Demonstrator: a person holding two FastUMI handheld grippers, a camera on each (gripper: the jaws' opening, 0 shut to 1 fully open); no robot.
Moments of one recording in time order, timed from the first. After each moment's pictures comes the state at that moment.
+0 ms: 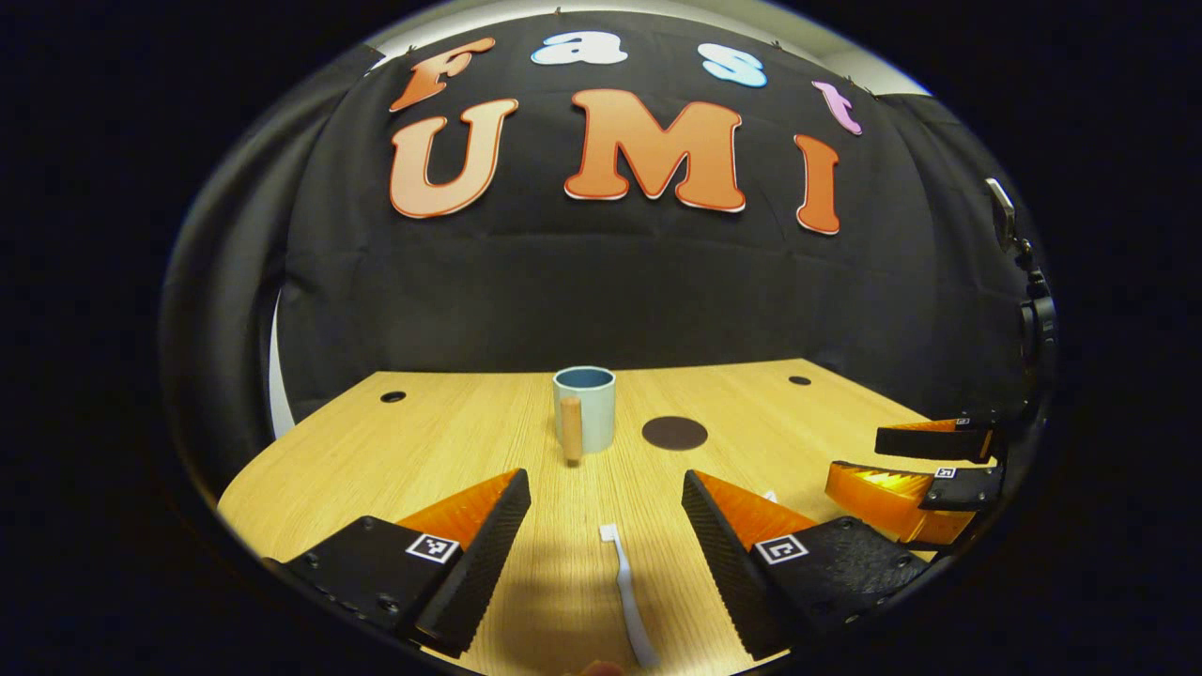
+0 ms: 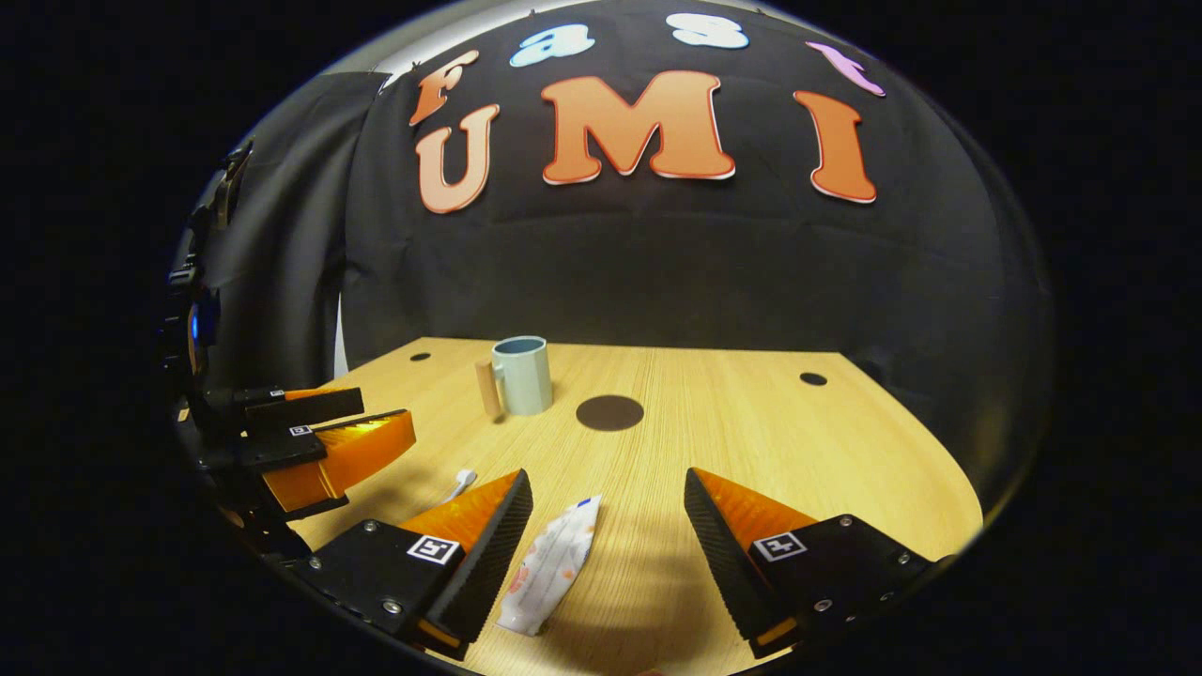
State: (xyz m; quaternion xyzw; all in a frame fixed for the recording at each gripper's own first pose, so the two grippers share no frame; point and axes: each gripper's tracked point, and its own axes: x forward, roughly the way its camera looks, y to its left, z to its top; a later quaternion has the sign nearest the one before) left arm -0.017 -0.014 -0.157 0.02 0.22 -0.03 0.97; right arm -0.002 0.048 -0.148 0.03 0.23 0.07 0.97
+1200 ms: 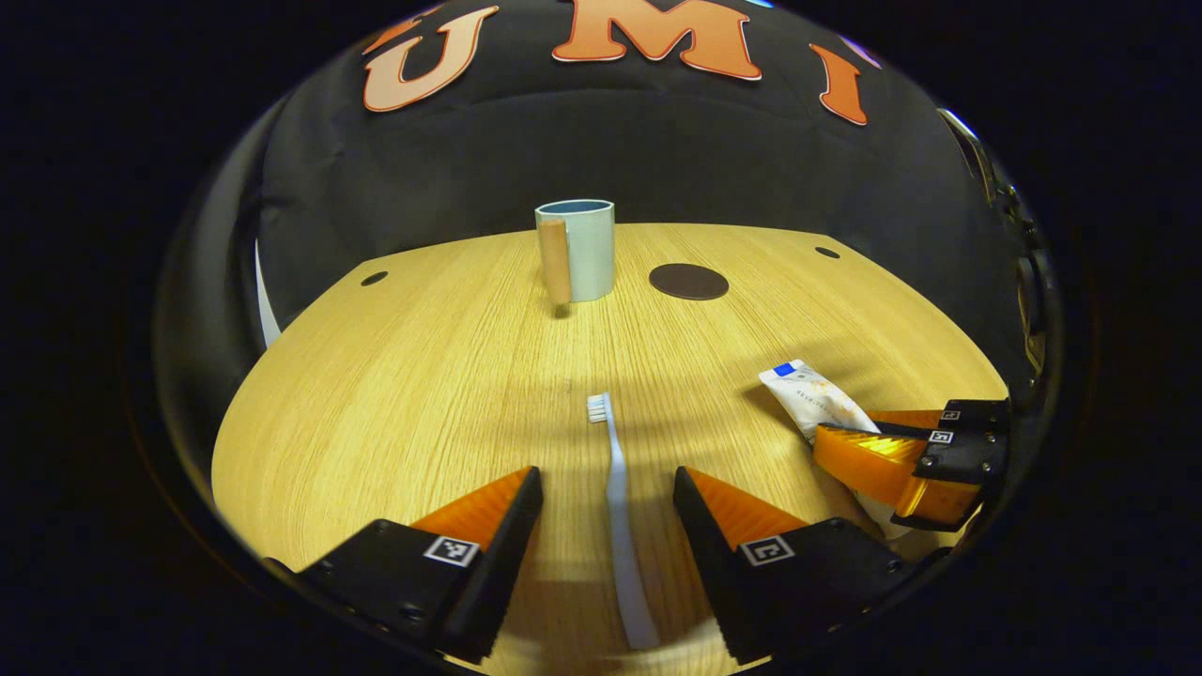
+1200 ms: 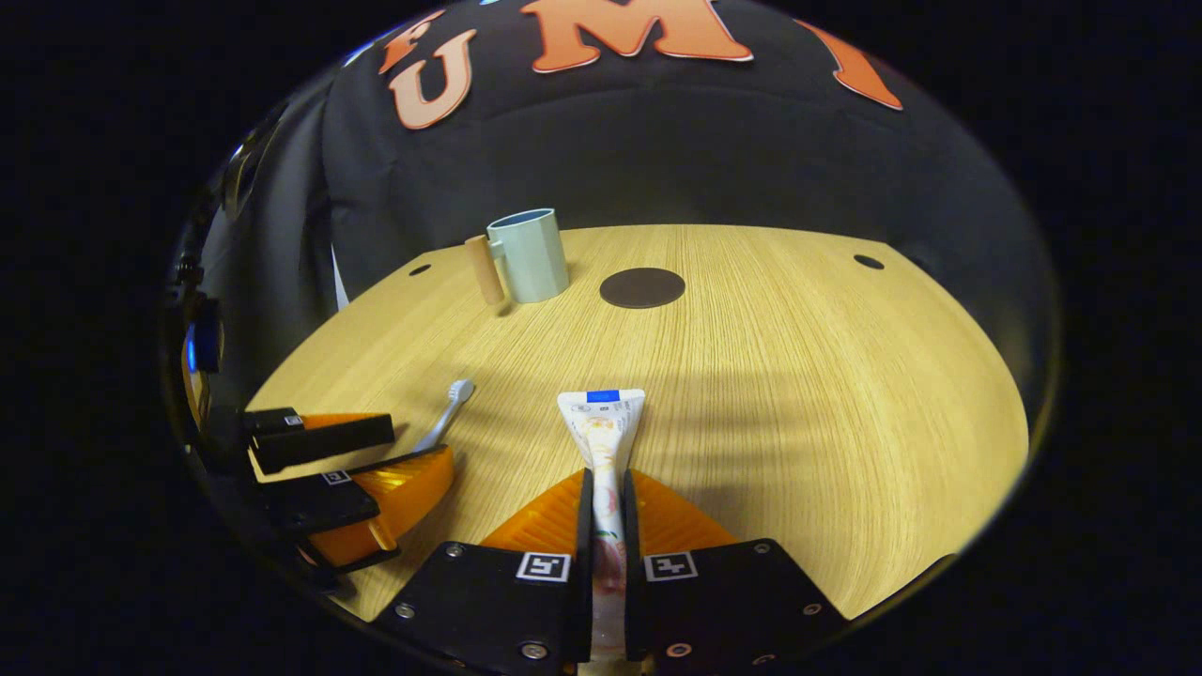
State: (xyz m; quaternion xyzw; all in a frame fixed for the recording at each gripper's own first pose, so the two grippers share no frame) left arm -0.041 -0.026 -0.269 0.03 0.41 -0.02 0.91; right arm -0.008 0.078 -0.229 0.08 0.37 0.10 0.92
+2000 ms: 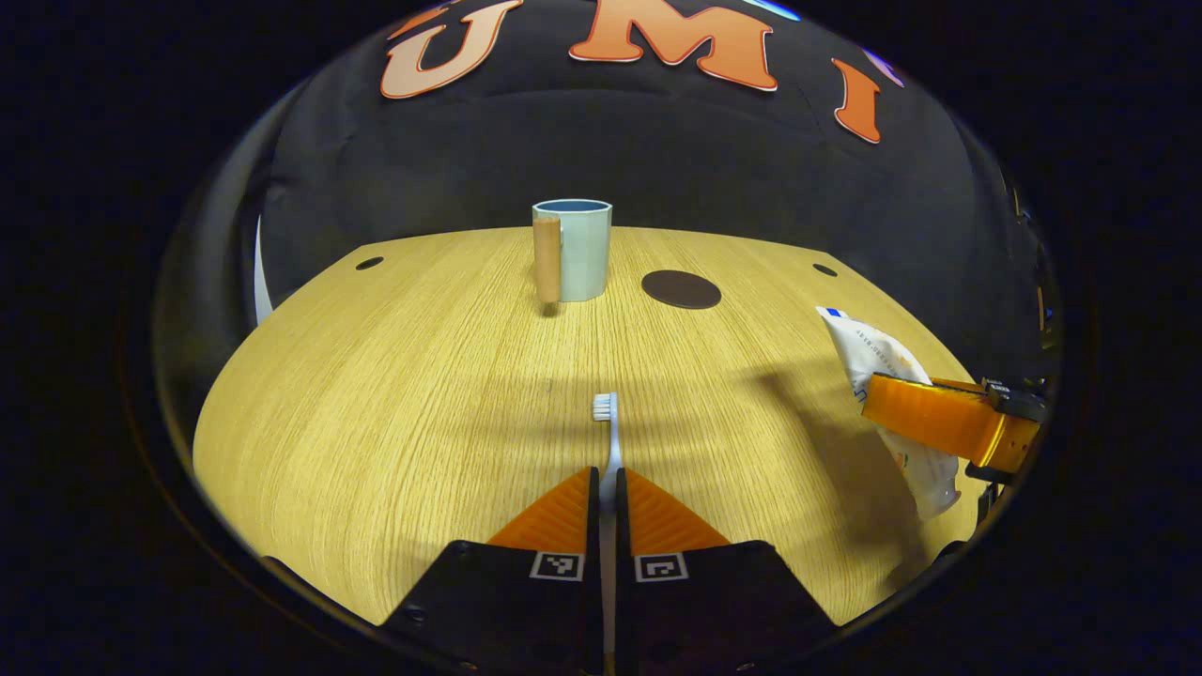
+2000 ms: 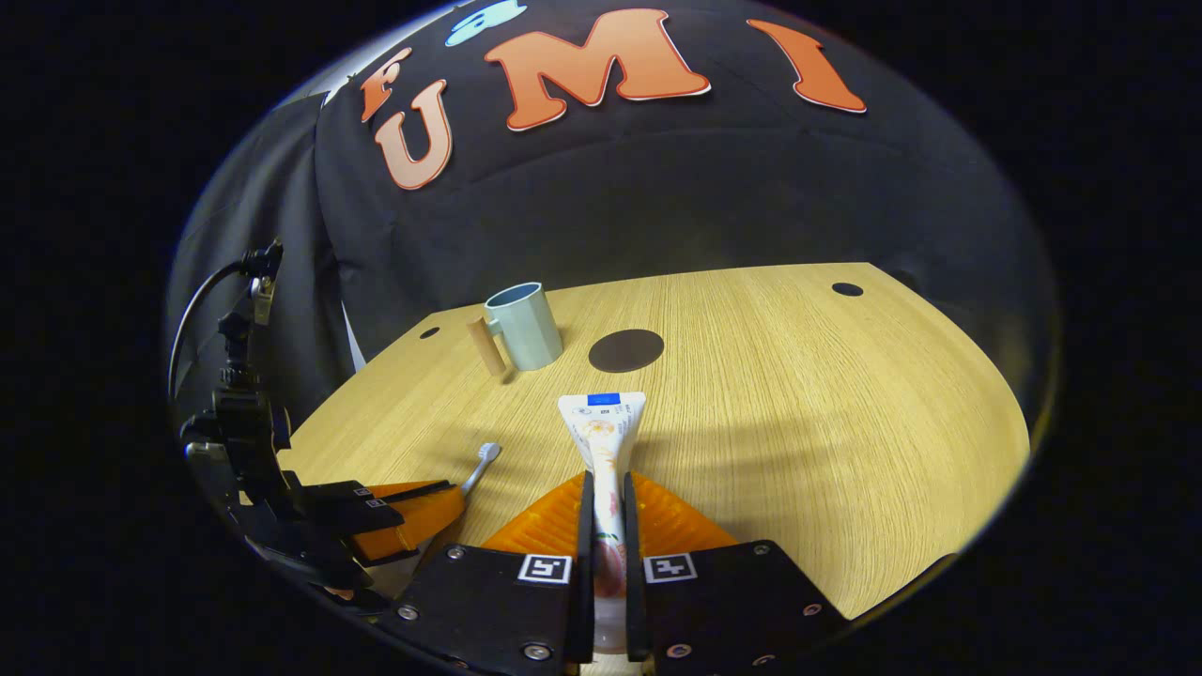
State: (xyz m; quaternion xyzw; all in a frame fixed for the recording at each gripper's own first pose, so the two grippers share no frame) left arm -0.038 -0.037 -0.264 -0.01 0.39 -0.01 0.92; right arm 0.005 0.050 -0.176 0.11 0.30 0.10 0.94
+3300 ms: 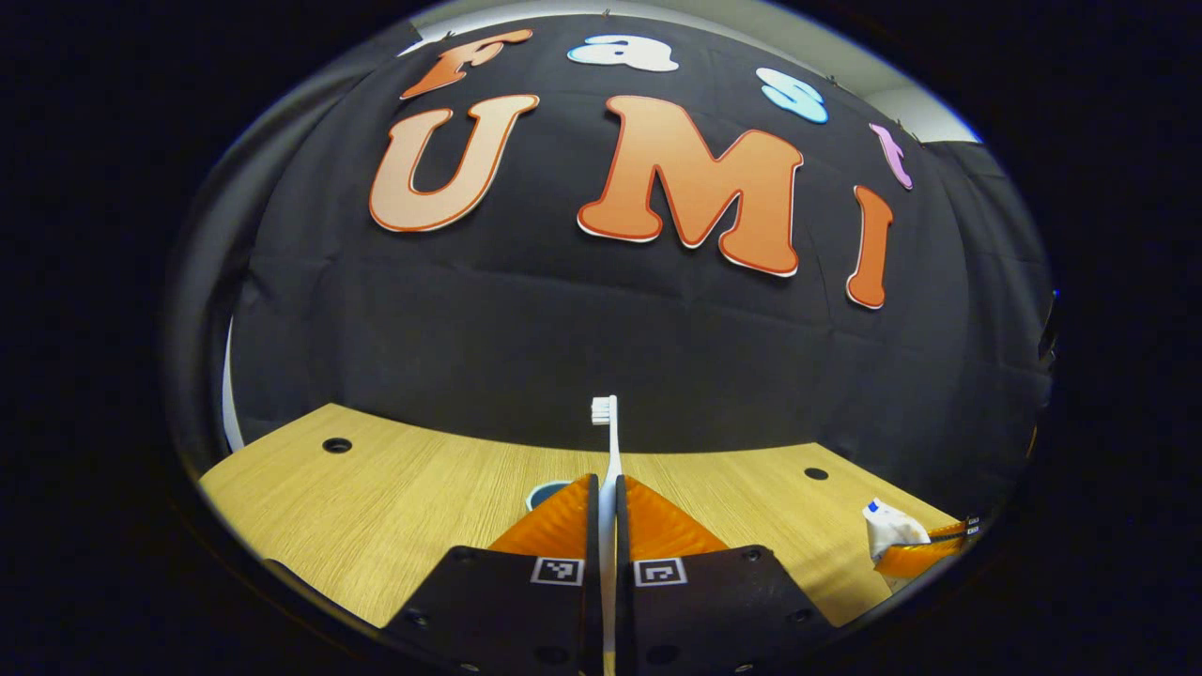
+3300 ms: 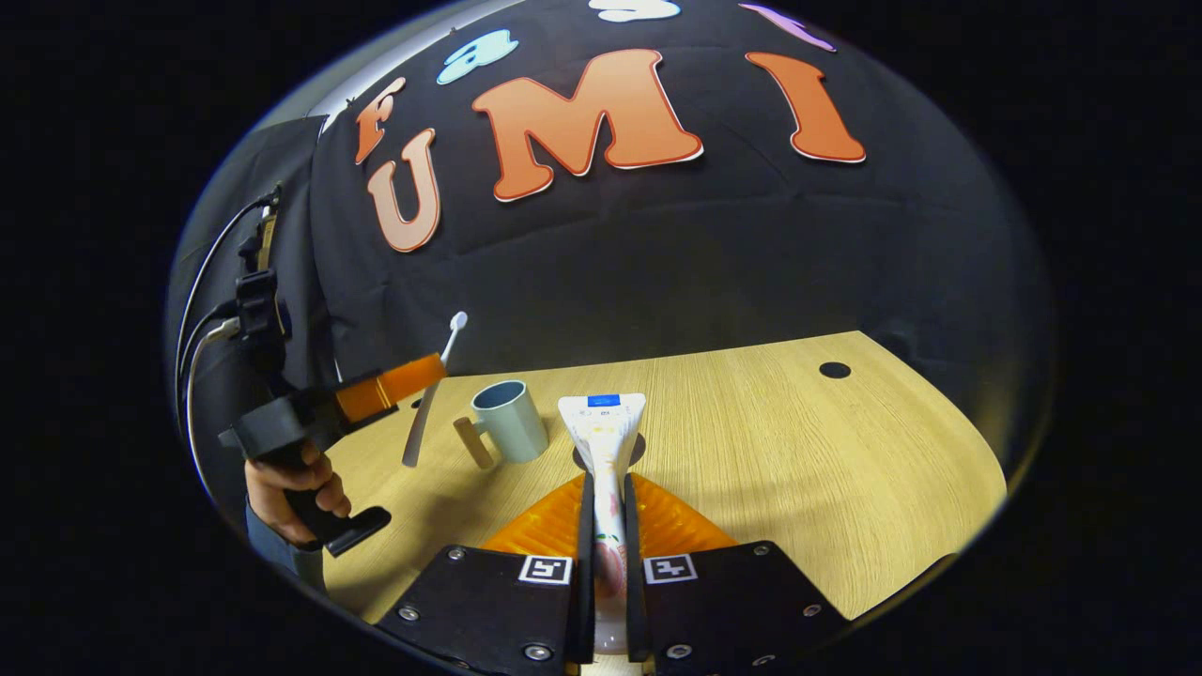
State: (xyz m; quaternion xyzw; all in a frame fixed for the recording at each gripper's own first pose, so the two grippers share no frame) left arm 0.174 -0.013 -0.096 -0.05 0.12 -0.04 0.99; right arm 0.072 0.015 -0.117 0.11 0.22 0.07 0.97
